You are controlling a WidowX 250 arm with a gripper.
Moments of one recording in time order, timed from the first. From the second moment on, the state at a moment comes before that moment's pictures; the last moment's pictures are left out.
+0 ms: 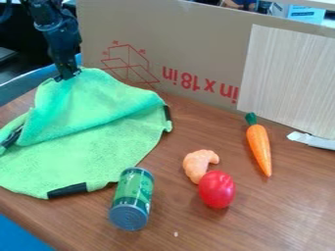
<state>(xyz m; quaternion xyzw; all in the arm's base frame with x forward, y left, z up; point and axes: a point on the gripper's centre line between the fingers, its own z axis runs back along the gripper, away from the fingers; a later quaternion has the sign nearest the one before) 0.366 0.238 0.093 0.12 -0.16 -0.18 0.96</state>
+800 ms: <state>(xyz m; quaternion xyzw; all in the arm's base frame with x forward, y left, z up) 0.414 0.279 0.074 0.21 -0.11 -0.27 0.93</state>
